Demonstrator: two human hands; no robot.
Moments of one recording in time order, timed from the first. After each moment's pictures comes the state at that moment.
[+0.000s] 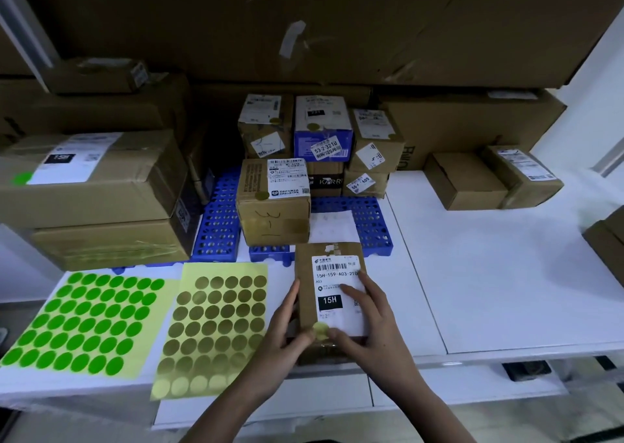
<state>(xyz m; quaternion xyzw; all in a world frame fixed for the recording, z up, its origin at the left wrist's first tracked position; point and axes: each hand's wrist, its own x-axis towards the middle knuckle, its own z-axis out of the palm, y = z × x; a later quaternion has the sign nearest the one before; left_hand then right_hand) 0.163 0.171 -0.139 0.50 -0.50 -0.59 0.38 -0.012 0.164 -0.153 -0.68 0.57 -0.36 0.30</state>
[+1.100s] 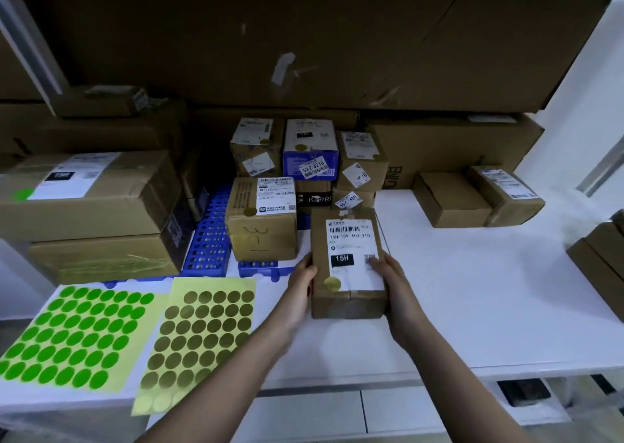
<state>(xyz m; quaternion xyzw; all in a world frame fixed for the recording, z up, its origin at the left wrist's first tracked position) 0.106 0.108 -0.092 0.49 -0.40 -0.64 0.44 -0.056 0.100 -0.107 -0.31 0.53 -0.51 0.61</state>
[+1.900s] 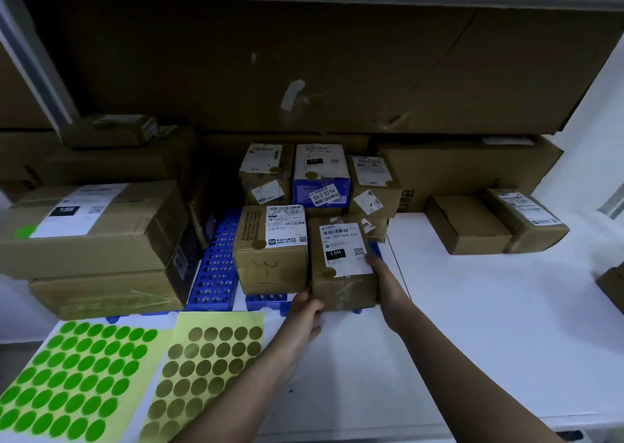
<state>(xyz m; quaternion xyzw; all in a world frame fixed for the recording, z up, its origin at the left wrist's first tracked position) 0.120 0.070 -0.110 0.56 -0.34 -0.65 0.40 -0.038 0.008 -0.113 -0.34 0.55 -0.46 0.61</state>
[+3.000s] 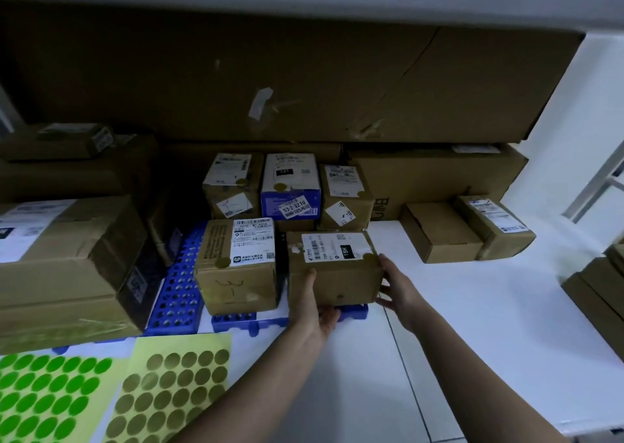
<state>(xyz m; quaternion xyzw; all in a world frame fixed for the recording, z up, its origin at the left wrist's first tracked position) 0.048 0.021 -0.081 0.50 0.02 -0.71 0.49 -0.106 -0.008 -0.097 -0.36 0.61 -0.42 0.56</state>
